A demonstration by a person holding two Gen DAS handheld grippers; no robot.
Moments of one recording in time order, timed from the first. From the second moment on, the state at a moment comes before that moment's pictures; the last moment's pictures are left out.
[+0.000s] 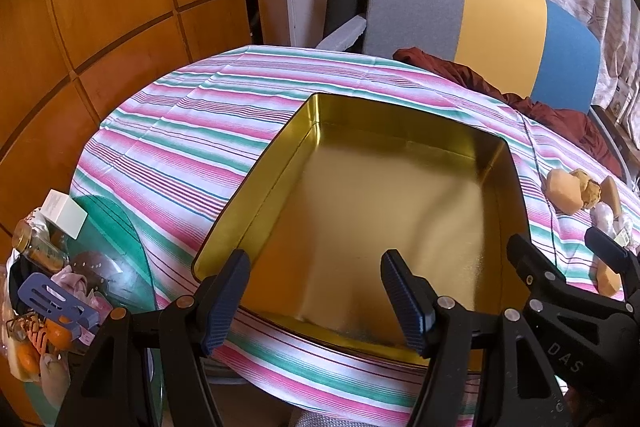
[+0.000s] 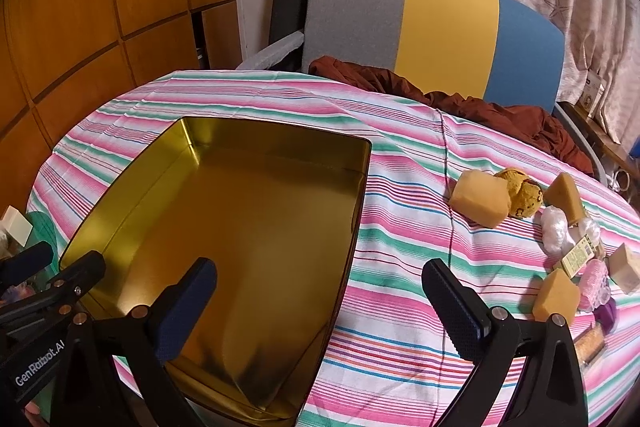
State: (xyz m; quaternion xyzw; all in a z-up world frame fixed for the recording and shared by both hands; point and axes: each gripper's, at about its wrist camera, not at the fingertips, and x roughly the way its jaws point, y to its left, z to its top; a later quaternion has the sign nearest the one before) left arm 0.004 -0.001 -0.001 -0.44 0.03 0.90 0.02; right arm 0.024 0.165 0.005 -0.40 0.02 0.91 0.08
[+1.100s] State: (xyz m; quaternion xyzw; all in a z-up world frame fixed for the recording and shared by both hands) left arm 0.005 -0.001 -0.001 -0.44 0.03 0.90 0.02; right arm 0.023 0.166 0.003 -0.40 0.02 0.91 0.09
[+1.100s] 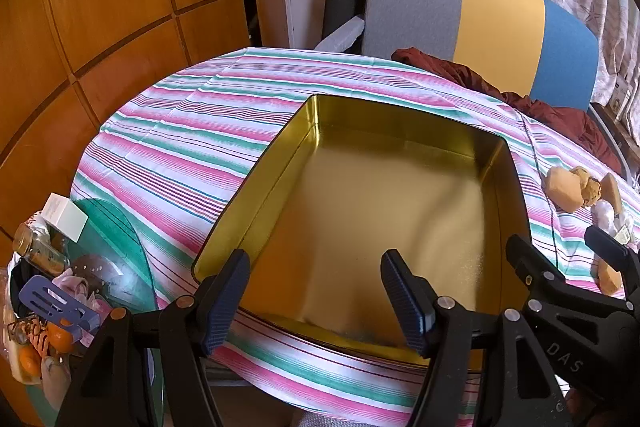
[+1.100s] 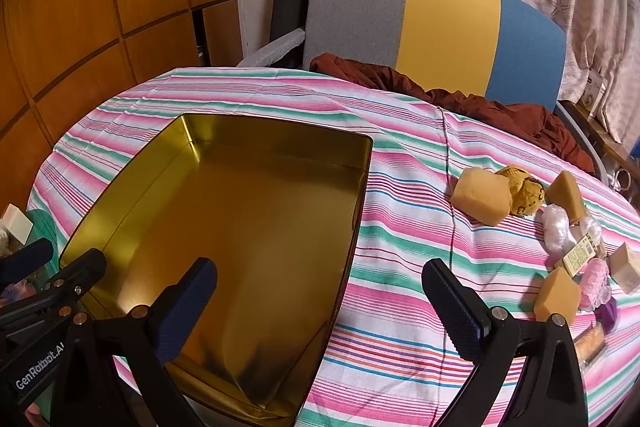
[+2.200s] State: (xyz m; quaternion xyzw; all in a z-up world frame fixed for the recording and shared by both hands) left arm 0.021 0.040 -0.008 -0.45 0.02 0.89 0.12; right arm 0.066 0.225 0.021 -0.37 0.03 0.92 0.11
